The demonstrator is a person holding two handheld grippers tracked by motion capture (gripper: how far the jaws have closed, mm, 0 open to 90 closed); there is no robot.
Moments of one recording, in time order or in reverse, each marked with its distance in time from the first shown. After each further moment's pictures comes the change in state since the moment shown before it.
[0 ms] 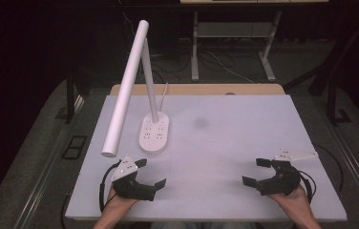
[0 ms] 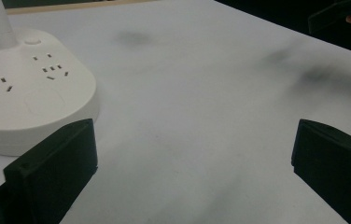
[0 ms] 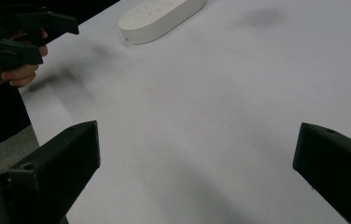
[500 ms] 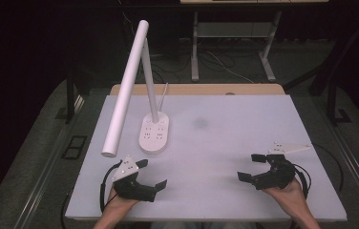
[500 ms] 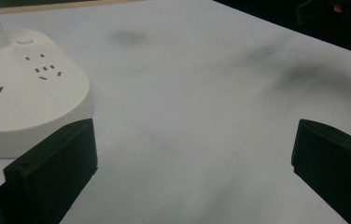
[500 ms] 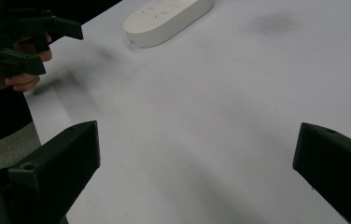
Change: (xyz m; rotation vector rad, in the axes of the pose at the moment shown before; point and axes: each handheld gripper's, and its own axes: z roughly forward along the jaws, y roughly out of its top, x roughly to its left) left arm -0.001 0.000 0.001 0.004 -0.012 0.003; right arm 0.003 0.020 0.009 0.026 0.022 -0.010
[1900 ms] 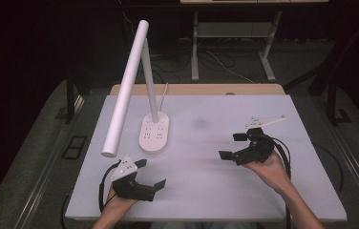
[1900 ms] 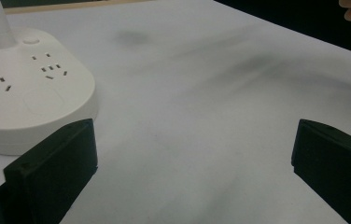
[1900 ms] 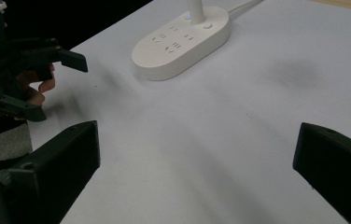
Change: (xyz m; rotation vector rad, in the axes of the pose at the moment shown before) left arm 0.002 0.000 -0.002 -0.005 0.007 -0.007; right arm 0.003 0.071 0.039 0.048 0.046 -0.058
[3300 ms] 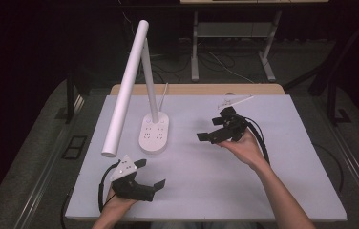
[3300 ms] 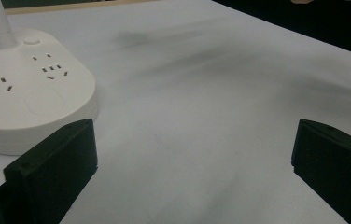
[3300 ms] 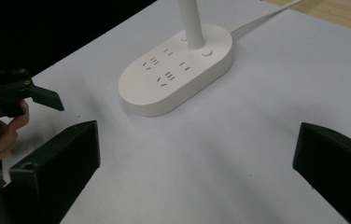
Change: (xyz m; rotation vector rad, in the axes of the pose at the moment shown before) left arm 0.001 0.000 -0.001 0.000 -0.003 0.004; right arm -0.008 0.057 0.061 0.045 -0.002 -0.010
